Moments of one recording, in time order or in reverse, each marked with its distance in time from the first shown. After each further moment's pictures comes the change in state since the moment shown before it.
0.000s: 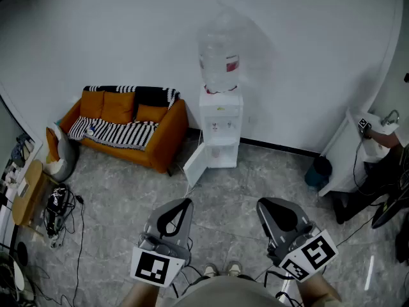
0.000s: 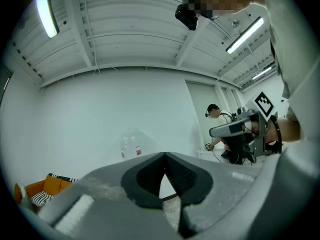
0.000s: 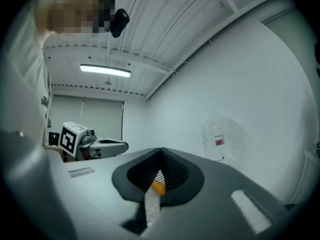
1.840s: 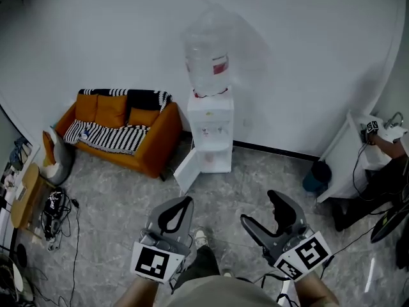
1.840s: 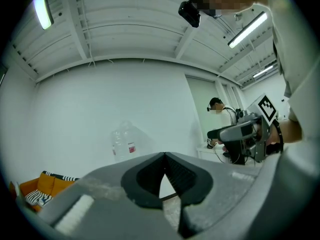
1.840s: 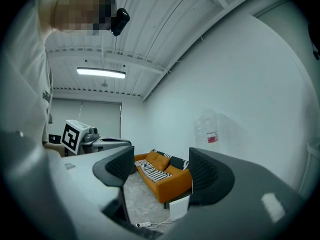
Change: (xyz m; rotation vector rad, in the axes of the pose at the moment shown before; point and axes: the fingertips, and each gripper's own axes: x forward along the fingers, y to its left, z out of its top) left arm 0.120 -0.027 -0.018 -0.008 0.023 -0.017; right arm 0.011 -0.114 -0.030 0.029 -0.013 0.009
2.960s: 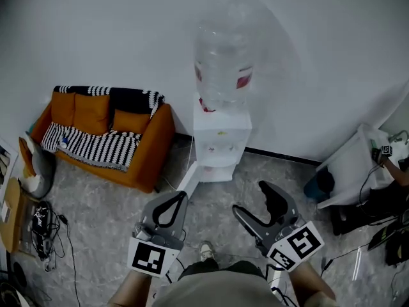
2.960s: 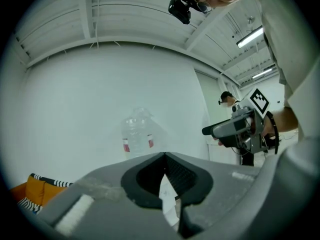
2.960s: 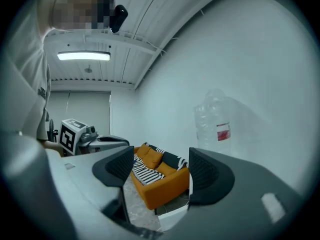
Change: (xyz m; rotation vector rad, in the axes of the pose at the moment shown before) left arm 0.175 0.272 -0.061 -0.011 0.045 -0.077; right arm 0.319 -0.094 -0.030 0.007 0.116 -0.053
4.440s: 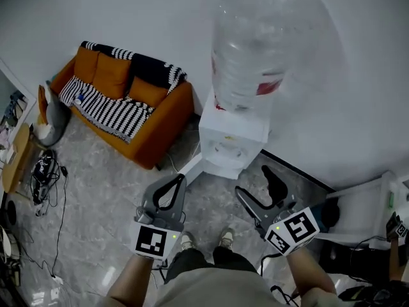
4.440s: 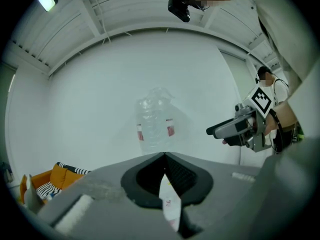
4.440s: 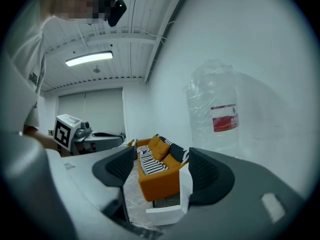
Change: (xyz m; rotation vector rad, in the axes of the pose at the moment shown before) left arm 0.152 0.029 -0.051 -0.041 0.084 0.321; right arm 0.103 -0.177 -0.050 -0.005 0.096 0.239
